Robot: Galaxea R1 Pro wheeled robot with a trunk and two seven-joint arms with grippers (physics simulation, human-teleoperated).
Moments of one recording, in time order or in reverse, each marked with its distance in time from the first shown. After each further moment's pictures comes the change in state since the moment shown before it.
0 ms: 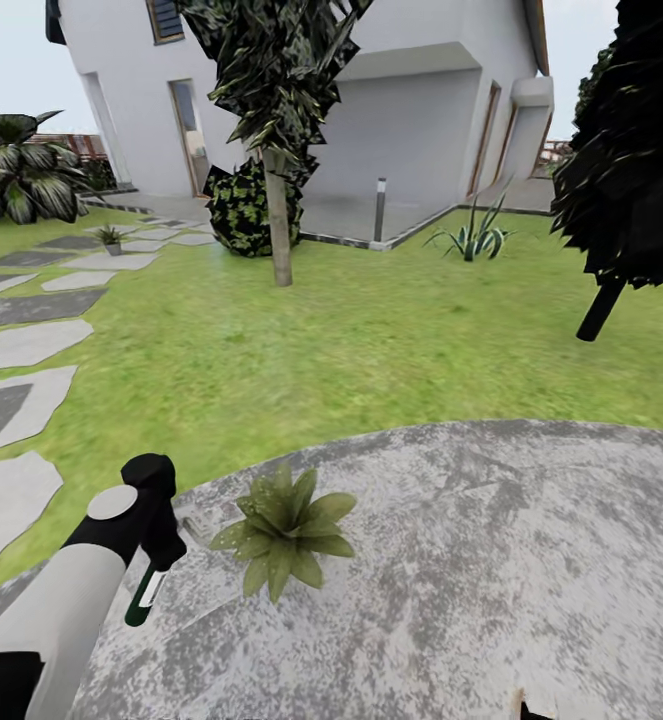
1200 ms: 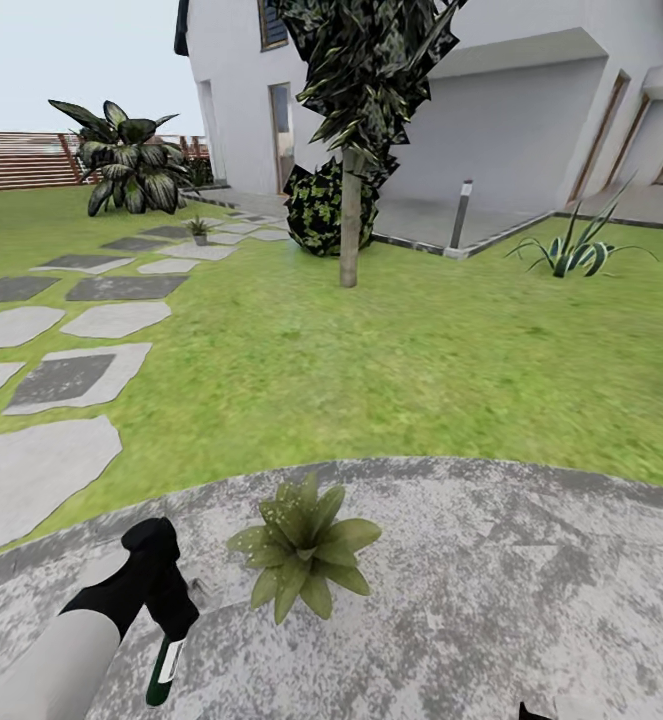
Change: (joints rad) left arm 0.177 -0.015 0.004 0.058 0.307 0.013 0.211; right arm 0.000 0.003 0.001 0.000 0.001 0.000 -0.001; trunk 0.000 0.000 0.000
